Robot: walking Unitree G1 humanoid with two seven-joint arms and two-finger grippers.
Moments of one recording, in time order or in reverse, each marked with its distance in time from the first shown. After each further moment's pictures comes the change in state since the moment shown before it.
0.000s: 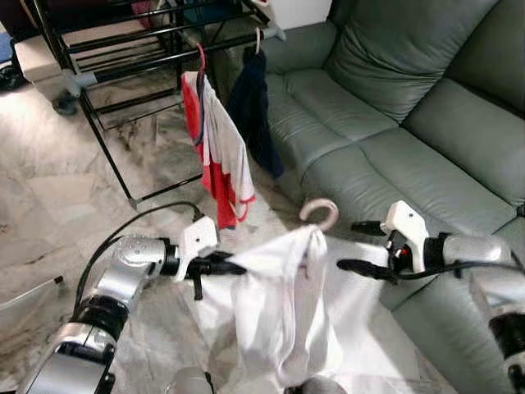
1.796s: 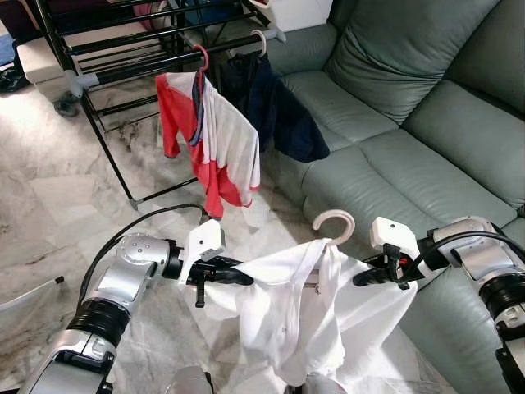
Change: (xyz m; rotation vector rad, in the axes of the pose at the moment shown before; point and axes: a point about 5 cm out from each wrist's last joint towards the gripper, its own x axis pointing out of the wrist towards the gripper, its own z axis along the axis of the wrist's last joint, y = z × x) left arm 0.003 -0.008 0.010 -0.020 -0.014 -0.094; right arm 0.007 -0.011 -0.016 -0.034 0.302 0.292
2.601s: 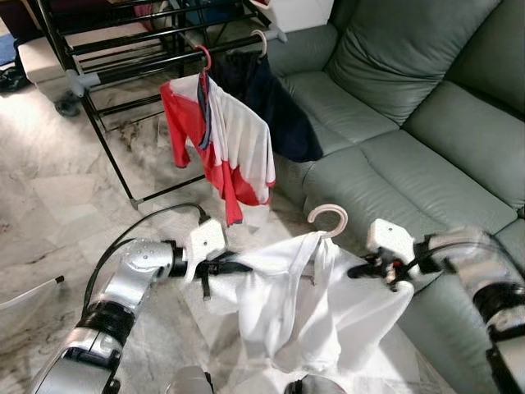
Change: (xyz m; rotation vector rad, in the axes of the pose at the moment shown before) left arm 0.005 0.015 -0.008 0.087 0.015 0.267; right arm 0.020 -0.005 -0.015 -0.017 -0.037 -0.259
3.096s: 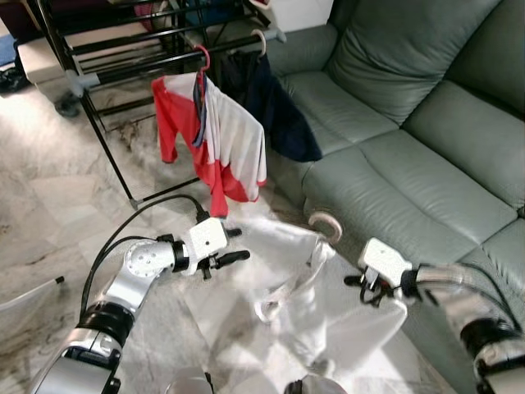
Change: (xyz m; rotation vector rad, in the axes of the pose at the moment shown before) left arm -0.001 0.001 -0.002 0.171 -0.009 0.169; right arm 0.023 0.029 -0.031 0.117 0.022 -0.173
